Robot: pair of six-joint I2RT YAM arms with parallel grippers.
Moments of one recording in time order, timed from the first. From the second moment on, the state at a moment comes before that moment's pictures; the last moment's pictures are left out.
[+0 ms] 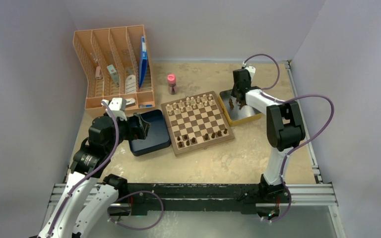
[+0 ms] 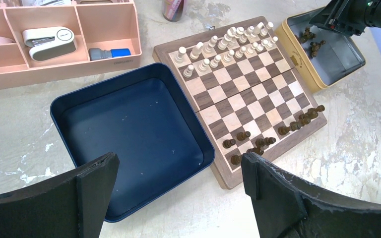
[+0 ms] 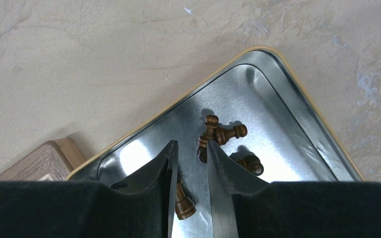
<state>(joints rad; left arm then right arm) -0.33 0.58 0.77 -0.59 0.01 -0.34 0.25 1.93 1.30 -0.13 0.37 0.42</state>
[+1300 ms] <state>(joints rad) -0.33 0.58 0.77 -0.59 0.01 -0.34 0.24 1.97 1.30 -0.15 0.39 0.43</state>
